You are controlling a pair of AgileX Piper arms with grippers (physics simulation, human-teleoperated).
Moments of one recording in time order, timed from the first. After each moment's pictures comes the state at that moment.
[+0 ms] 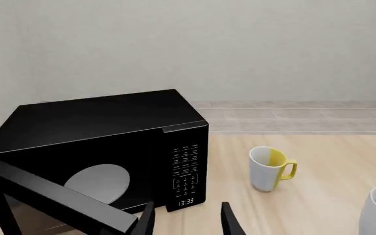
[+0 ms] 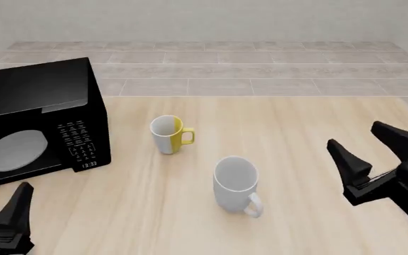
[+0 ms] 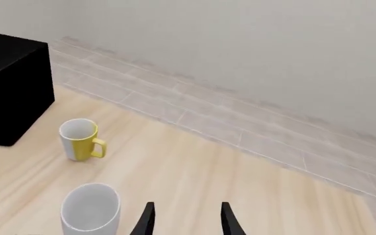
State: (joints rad) left arm 0.00 0.01 0.00 0.00 0.00; right arm 0.29 0.56 -0.32 -0.10 -0.21
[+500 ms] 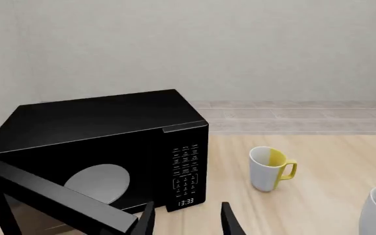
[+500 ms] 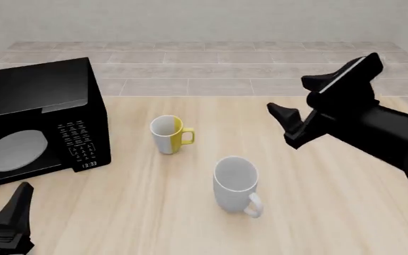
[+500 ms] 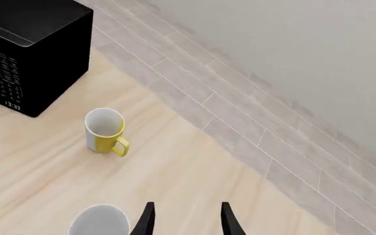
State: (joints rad) left arm 0.00 0.01 0.00 0.00 0.00; right arm 0.46 1.05 -0.75 0.04 -0.39
